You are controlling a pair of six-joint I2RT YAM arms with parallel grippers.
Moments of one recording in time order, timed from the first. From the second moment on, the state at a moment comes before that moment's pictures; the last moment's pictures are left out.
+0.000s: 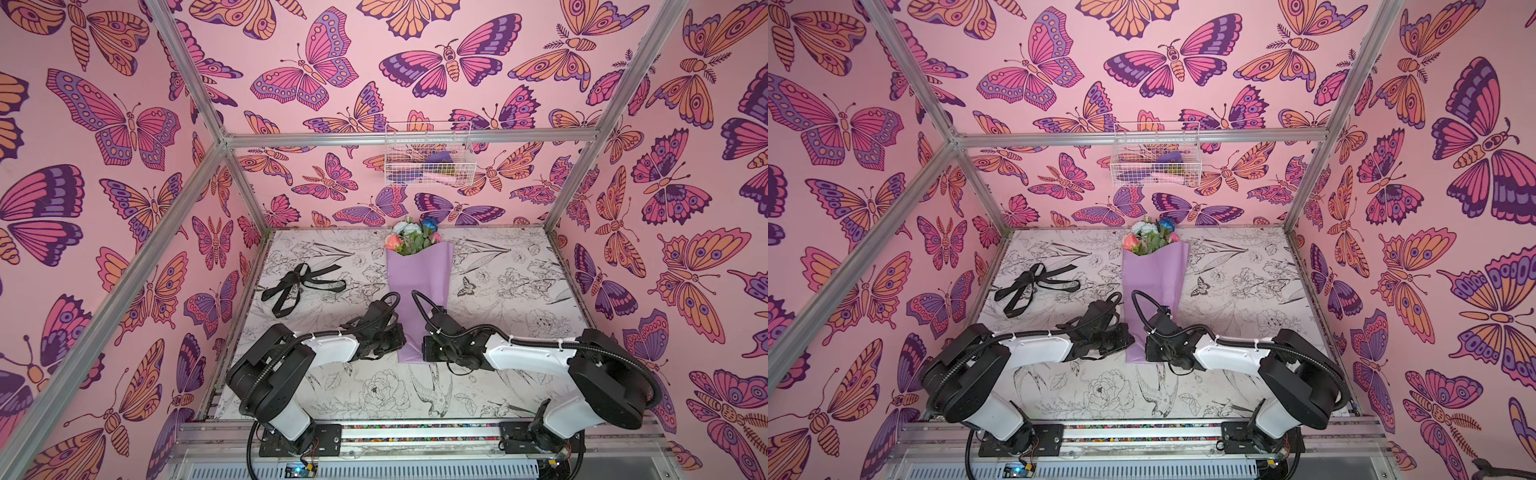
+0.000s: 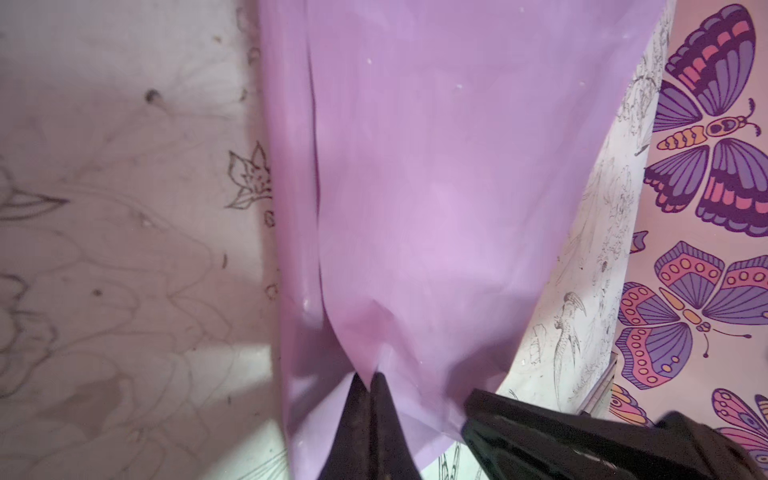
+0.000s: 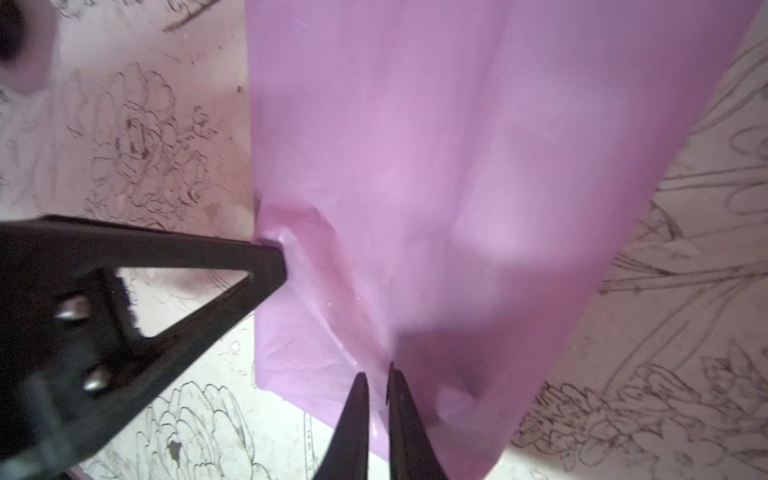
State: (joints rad) left arm -0.69 1.61 0.66 0.06 0.27 -0.92; right arm 0.92 1.52 0.73 -0.15 0.05 0.86
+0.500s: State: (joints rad) left arm -0.69 1.63 0.67 0.03 0.23 -0.86; right arm 0.75 1.37 0.62 -0.01 -0.08 0.91
